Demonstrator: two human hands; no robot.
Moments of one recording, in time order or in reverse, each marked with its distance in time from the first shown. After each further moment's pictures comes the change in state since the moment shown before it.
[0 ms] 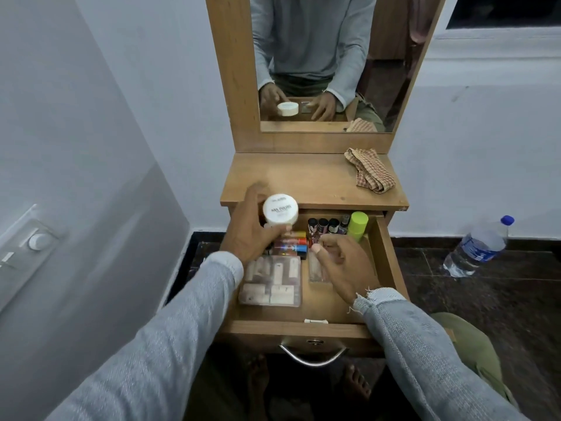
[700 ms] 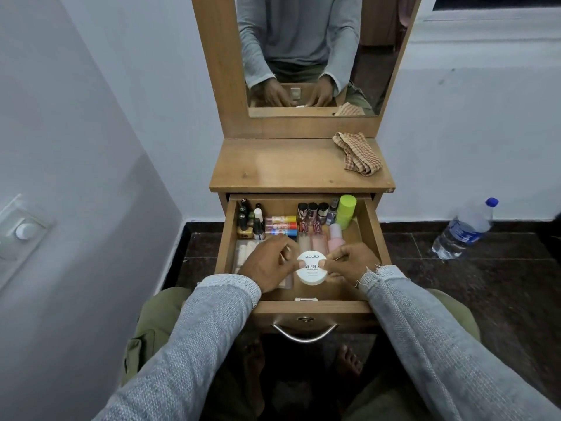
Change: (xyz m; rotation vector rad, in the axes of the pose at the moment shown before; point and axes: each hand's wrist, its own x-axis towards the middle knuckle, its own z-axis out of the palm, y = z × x) left_hand -0.058 -0.011 0.053 0.191 -0.376 -0.003; right_hand -0.011 0.020 -0.023 0.219 -0.288 0.528
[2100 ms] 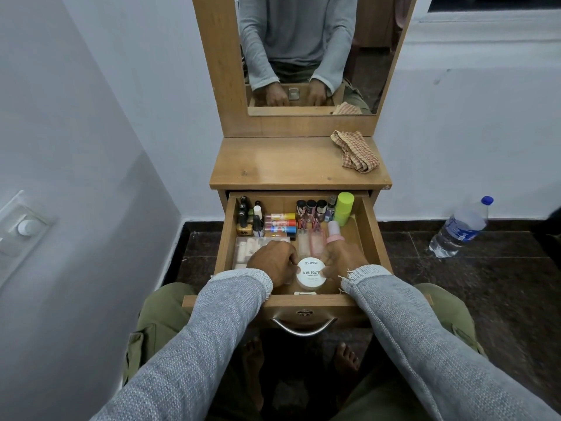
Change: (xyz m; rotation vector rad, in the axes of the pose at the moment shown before) left_hand 0.012 0.009 0.013 0.265 -0.166 -0.177; right_hand 0.001 -0.010 0.013 -0.701 0.015 -0.094
